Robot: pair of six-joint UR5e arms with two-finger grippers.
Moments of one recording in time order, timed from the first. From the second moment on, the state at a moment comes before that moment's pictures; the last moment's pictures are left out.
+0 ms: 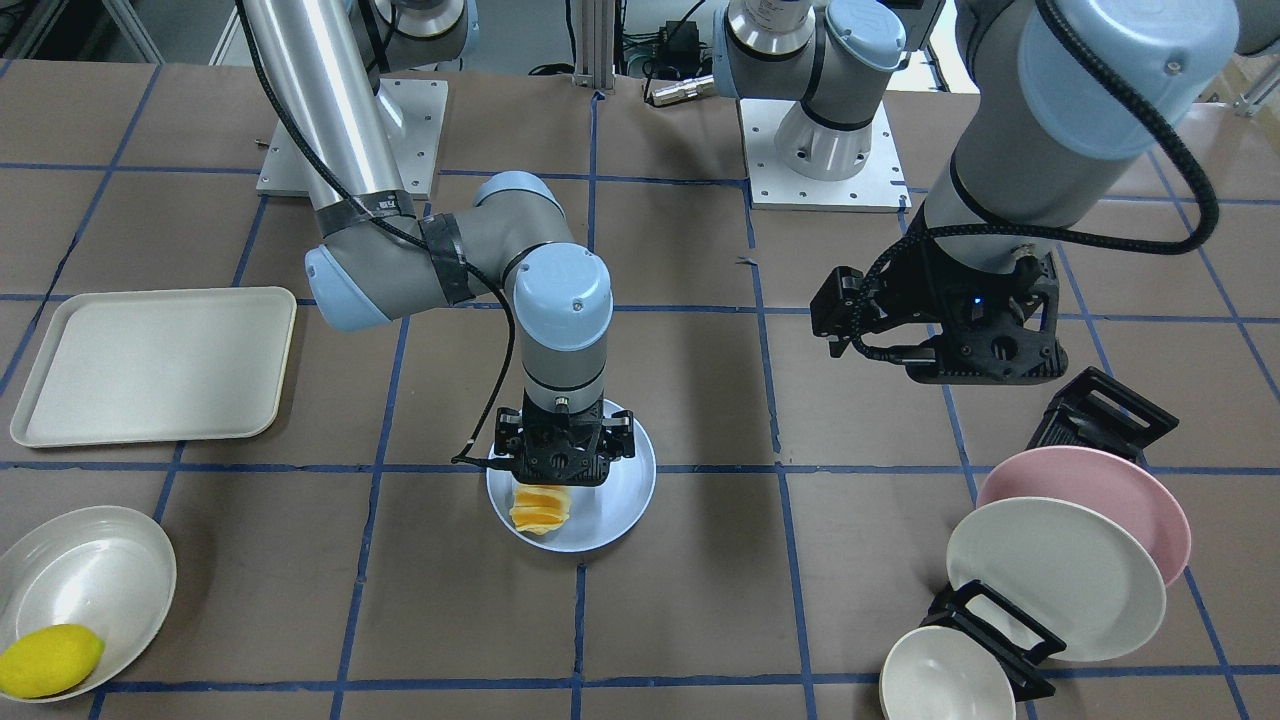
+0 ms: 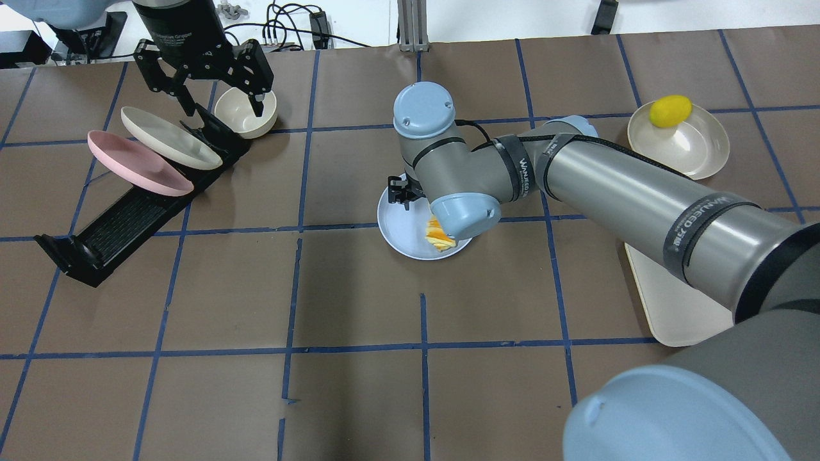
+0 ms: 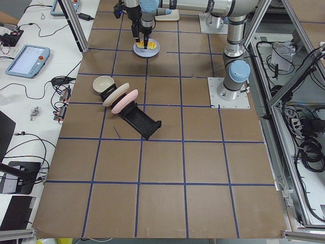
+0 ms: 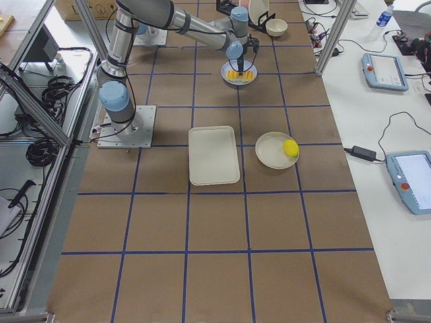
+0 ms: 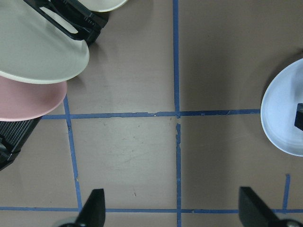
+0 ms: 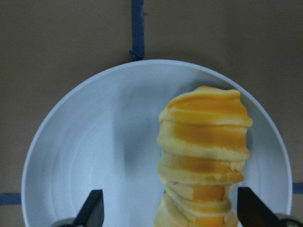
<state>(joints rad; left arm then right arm) -1.58 -1.83 -1.26 -1.72 1.63 0.00 1.95 -1.04 1.66 -2.28 -1.63 0.39</state>
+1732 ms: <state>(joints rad) -1.58 -1.75 -1.36 -1.65 1.62 0.00 1.53 -1.55 1.57 -1.70 -1.63 -0.09</state>
